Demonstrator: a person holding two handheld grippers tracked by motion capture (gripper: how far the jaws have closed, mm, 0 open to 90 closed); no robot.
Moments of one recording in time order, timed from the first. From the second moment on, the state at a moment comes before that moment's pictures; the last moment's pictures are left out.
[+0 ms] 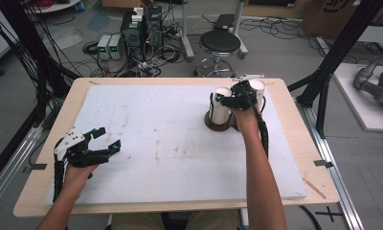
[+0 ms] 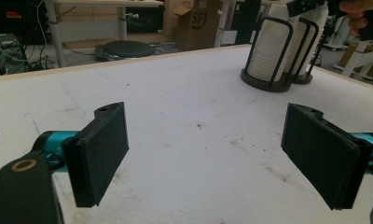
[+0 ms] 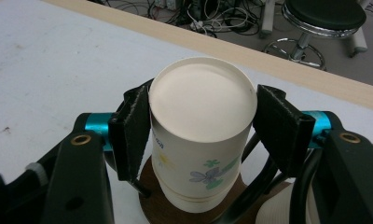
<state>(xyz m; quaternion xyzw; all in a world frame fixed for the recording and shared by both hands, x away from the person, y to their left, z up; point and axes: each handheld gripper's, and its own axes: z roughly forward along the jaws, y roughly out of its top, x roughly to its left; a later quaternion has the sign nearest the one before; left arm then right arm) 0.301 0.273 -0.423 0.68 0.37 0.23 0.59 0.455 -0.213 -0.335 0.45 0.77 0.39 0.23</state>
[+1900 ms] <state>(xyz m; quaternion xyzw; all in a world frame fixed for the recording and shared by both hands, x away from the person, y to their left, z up) 0.296 0.255 -0.417 0.68 0.33 0.20 0.63 0.314 -0.246 -0.301 0.31 0.80 0.48 0.19</state>
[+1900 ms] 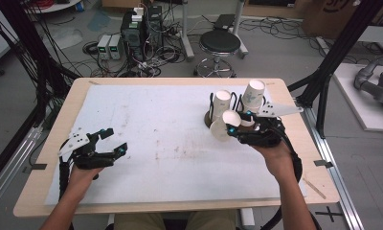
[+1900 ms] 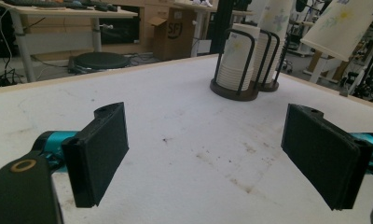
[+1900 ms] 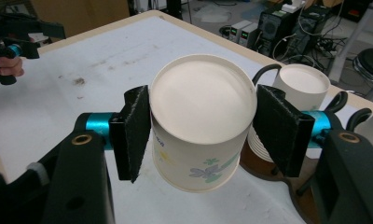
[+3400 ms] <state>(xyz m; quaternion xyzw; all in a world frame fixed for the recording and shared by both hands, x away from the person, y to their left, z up) 0.294 0.135 -0.382 0.77 0.13 0.10 0.61 0.310 -0.148 -0.327 0.14 0.85 0.50 0.05</state>
